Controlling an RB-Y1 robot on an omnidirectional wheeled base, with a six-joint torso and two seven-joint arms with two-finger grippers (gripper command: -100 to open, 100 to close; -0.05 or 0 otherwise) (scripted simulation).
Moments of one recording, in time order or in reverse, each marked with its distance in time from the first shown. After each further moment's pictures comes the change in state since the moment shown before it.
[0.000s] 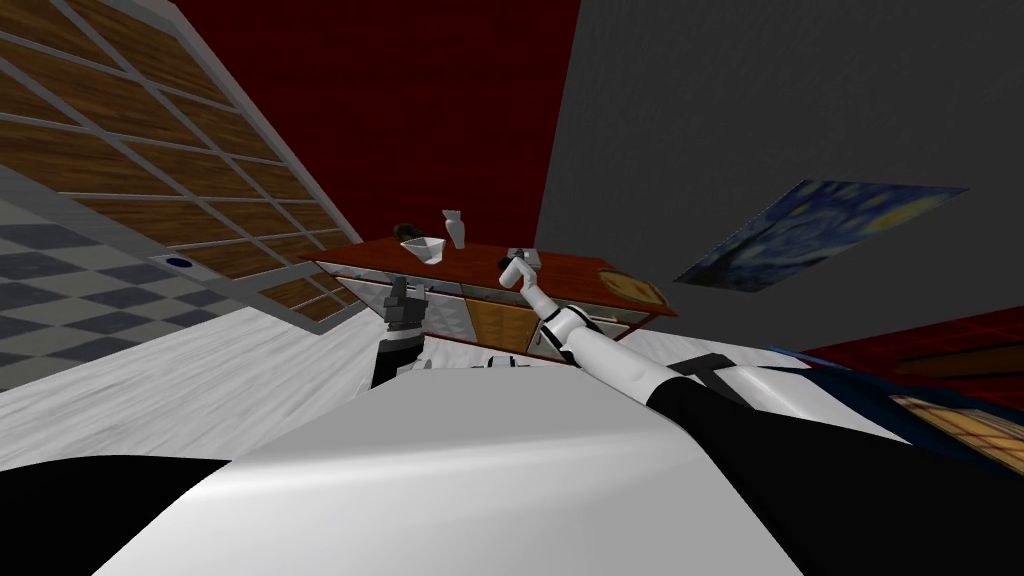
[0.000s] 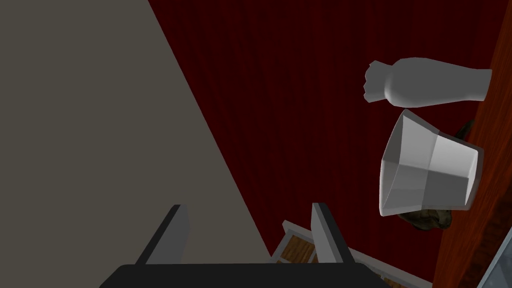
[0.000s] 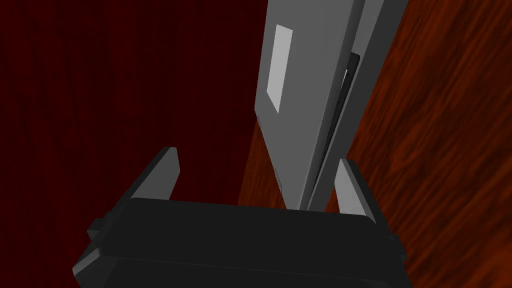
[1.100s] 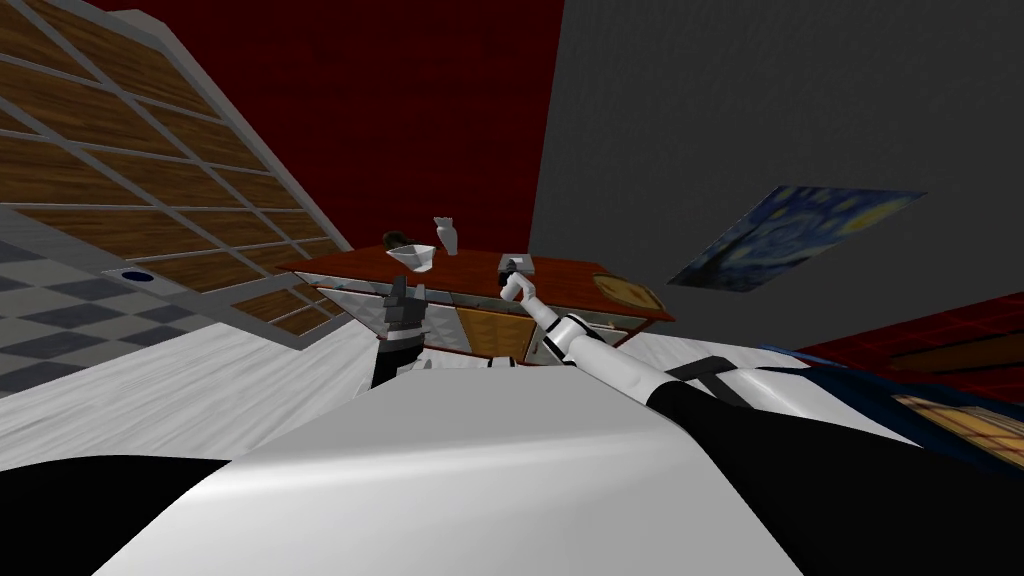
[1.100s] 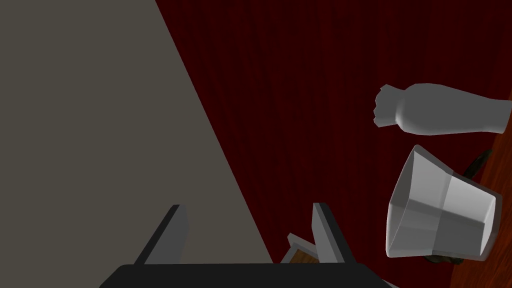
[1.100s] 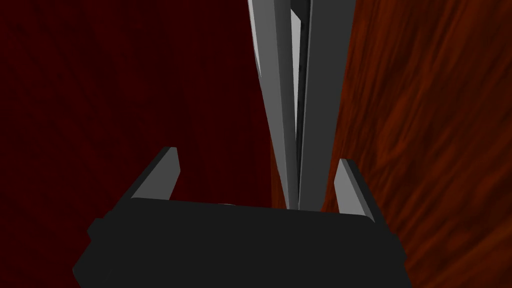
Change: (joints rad) left arm 0.000 0.000 0.000 0.000 0.000 0.000 0.000; right arm 0.108 -0.008 0.094 0.031 -0.064 -0.278 -0.284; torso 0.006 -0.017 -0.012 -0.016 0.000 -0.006
